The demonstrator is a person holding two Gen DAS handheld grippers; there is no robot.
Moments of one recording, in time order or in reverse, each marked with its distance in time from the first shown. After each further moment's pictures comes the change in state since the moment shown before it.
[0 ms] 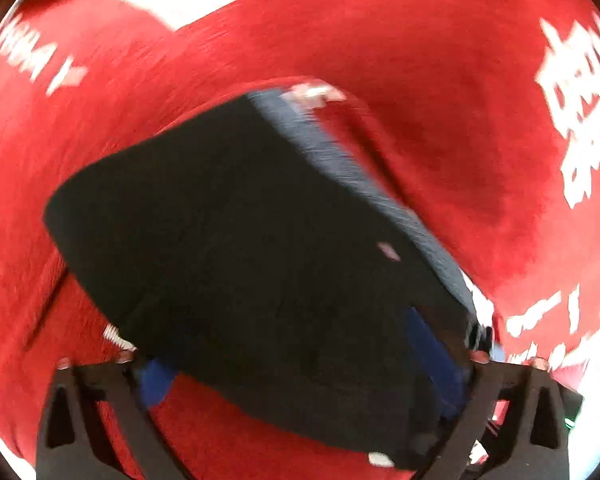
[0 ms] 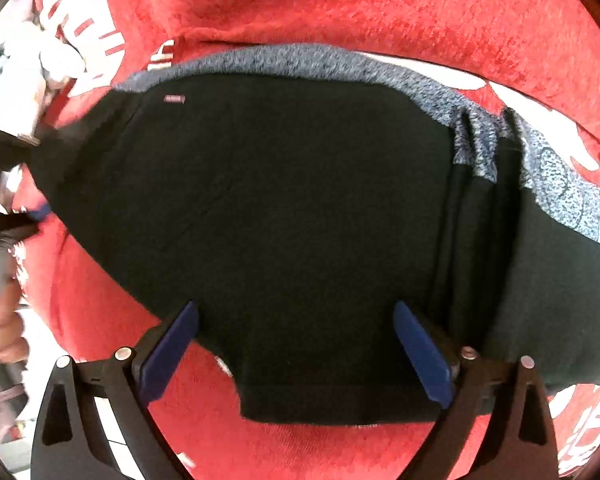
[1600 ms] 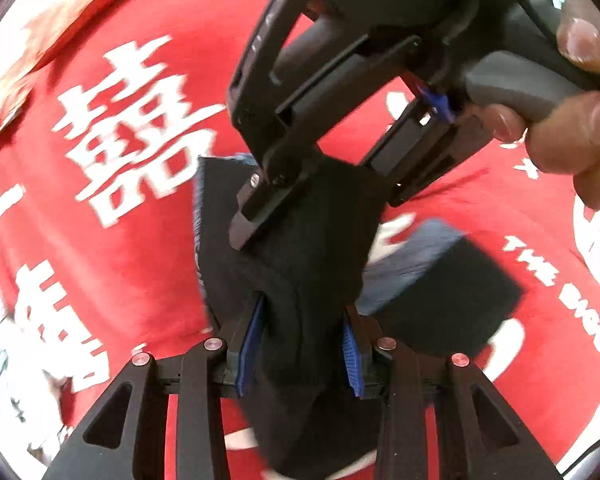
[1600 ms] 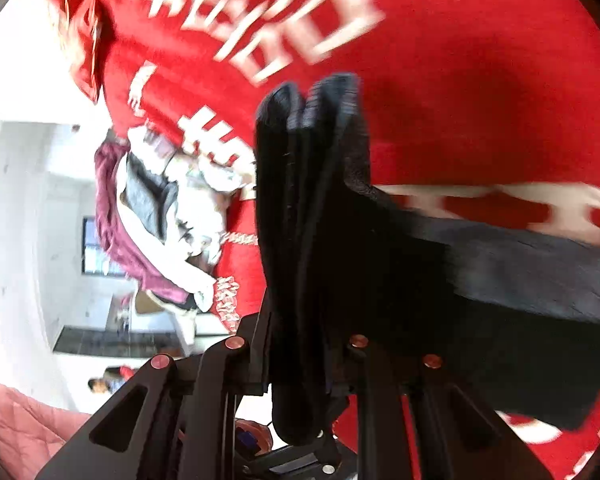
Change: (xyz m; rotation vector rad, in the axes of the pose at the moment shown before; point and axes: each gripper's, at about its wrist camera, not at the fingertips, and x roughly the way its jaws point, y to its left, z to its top) left arm -0.014 -0.335 -0.250 1.298 -0.364 0.249; right arm -0.164 -0.153 0.067 0.164 -0.098 0.694
